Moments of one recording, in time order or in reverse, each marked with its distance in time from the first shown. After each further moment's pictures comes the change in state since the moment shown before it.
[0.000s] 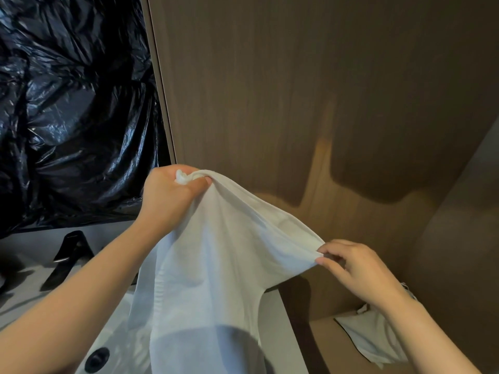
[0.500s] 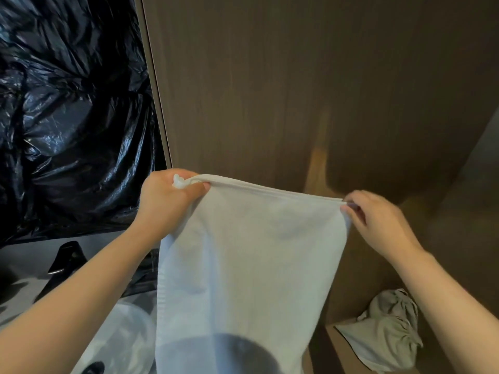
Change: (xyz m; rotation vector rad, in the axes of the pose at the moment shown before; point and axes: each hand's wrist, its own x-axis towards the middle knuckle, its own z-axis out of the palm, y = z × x) left_hand 0.008 0.006 0.001 -0.003 -0.008 -0.002; right_hand 0.049 0.021 -0.067 -0.240 0.339 0.032
